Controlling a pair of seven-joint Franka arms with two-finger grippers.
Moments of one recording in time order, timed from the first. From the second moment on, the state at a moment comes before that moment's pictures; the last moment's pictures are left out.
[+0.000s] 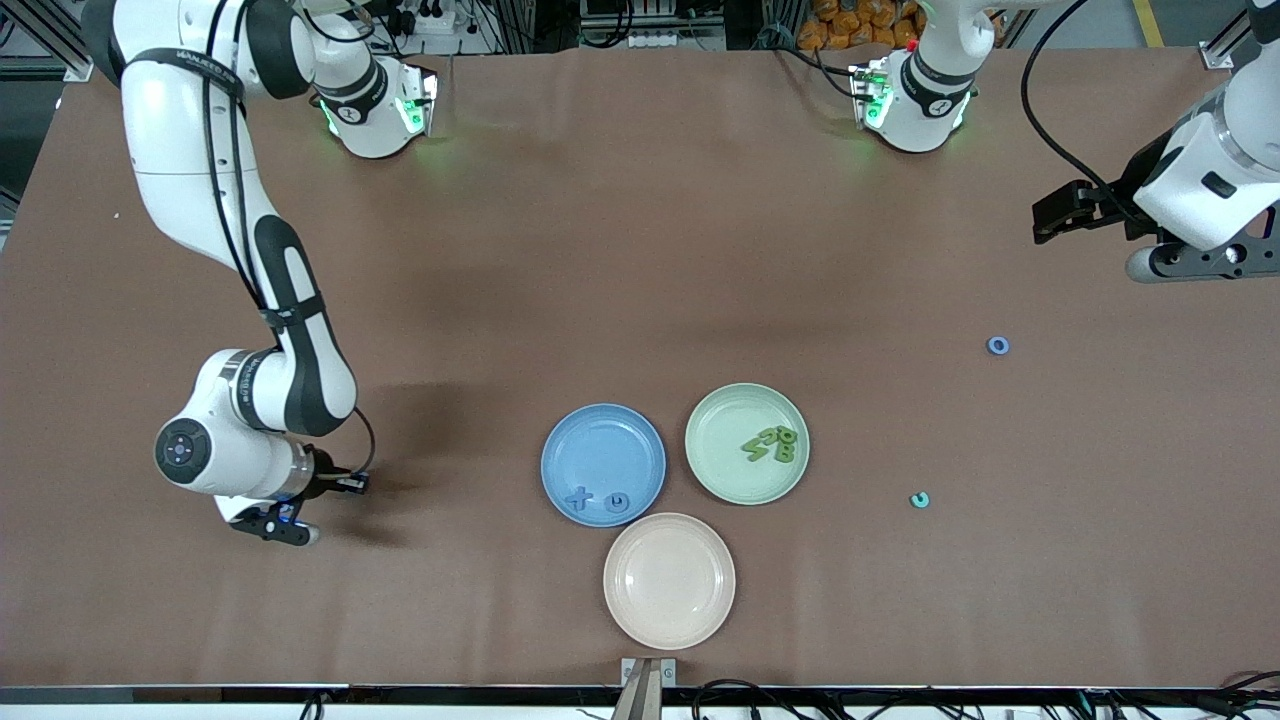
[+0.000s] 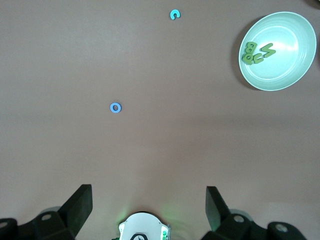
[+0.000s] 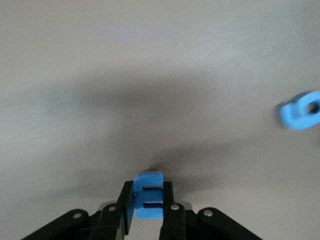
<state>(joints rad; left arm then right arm) -0.03 0.06 -0.14 -1.46 0.01 1.36 -0.18 0.21 0.83 -0.18 -1.46 0.30 2.20 0.15</state>
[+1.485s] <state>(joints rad) 0.00 0.06 -0.14 -1.46 0.01 1.36 -0.15 0.50 0.86 0.03 -1.34 0.29 2.50 1.28</state>
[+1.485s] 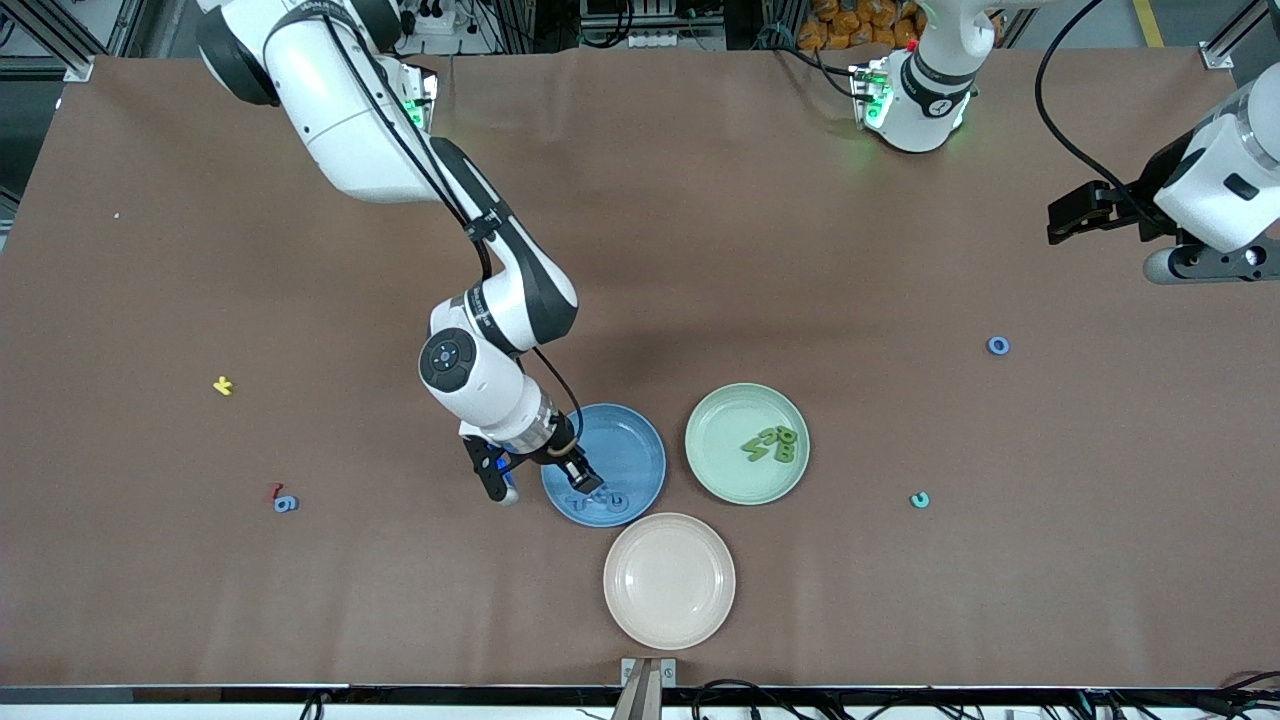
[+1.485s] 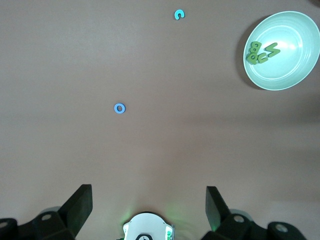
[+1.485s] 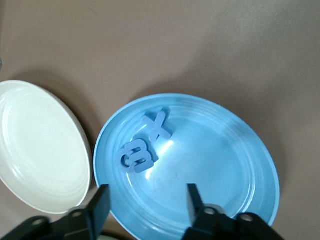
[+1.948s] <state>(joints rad) 0.01 0.07 -0.13 -1.46 0.01 1.37 -0.15 0.36 0.86 0.00 -1.31 0.25 2.29 0.94</state>
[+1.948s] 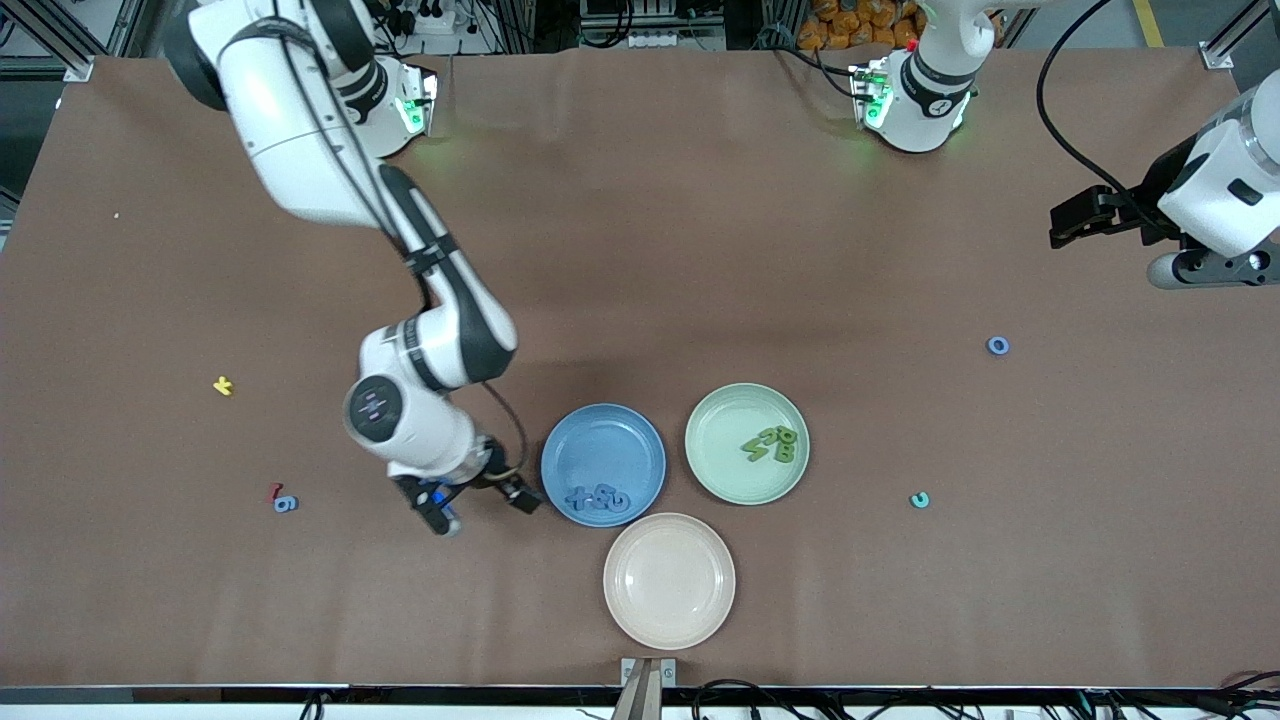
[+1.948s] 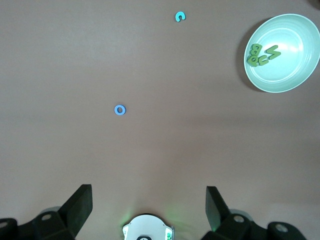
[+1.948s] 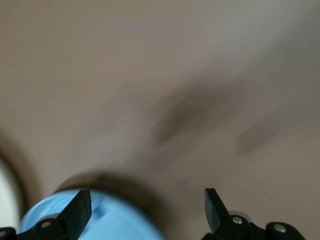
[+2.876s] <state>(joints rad) 0.01 0.08 -0.13 -1.46 0.01 1.39 -0.15 0.07 0.86 -0.15 -1.33 0.14 2.15 0.37</state>
